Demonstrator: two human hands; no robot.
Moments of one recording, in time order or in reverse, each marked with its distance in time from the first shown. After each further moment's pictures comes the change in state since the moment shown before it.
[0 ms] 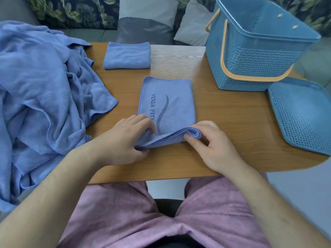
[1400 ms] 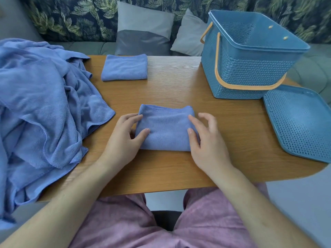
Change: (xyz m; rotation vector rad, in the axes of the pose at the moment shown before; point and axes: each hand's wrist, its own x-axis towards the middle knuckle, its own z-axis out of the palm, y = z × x) left_hand 0.026 -0.009 0.038 -0.400 0.490 -0.407; right_hand 0.019 0.008 0.015 -0.308 0.217 0.095
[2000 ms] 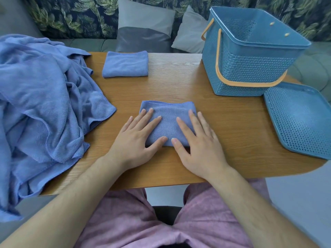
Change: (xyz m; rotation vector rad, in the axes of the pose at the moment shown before) left_hand -0.006 0.000 0.012 0.529 -0.213 0.248; right_hand -0.015 -0.011 0.005 -0.347 -0.220 -0.131
